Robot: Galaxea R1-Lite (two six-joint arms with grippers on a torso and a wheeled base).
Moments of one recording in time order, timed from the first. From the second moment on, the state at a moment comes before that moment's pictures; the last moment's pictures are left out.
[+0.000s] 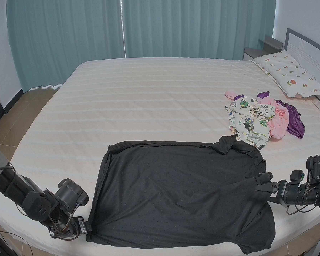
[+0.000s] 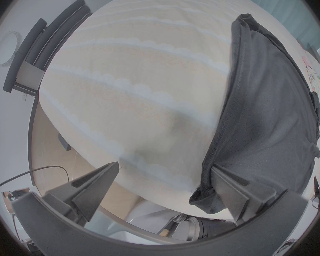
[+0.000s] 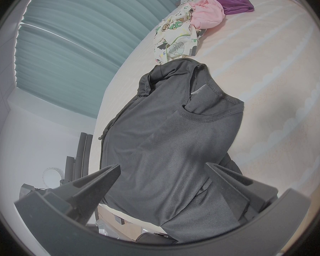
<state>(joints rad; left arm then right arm) -0.43 1.80 -0.48 0.12 0.21 -0.86 -0.05 1.68 -0.18 -0.76 0.51 0.55</state>
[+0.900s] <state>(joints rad) -0.26 1.64 -0.54 0.15 0.09 -0.72 -0.05 1.68 -0.18 -0.76 0.51 0.55</state>
